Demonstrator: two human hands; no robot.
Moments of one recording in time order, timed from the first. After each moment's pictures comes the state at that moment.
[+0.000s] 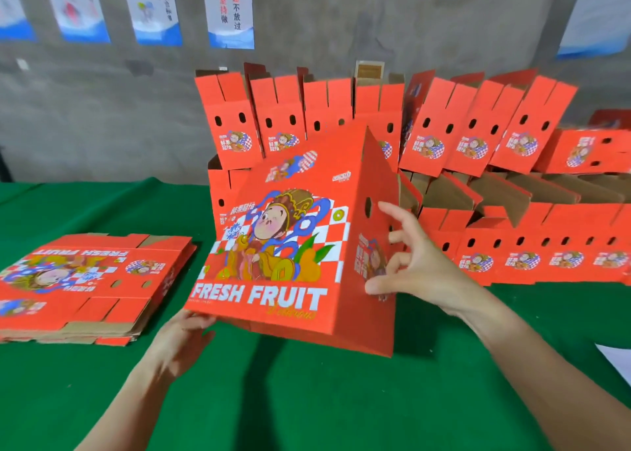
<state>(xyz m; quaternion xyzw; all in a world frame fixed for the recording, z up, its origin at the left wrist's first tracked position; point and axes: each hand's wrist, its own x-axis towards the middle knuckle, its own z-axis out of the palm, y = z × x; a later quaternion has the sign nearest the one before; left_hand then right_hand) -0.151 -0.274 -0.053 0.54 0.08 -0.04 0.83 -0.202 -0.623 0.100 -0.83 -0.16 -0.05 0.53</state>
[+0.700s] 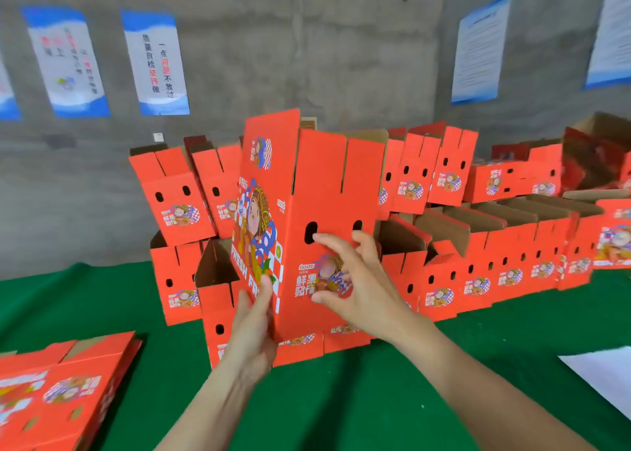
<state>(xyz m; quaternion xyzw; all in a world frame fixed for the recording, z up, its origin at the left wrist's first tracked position) -0.101 -0.427 0.082 0.46 -0.08 -0.07 0.88 -0.145 -0.594 0.117 -0.86 -0.20 -0.35 0.31</state>
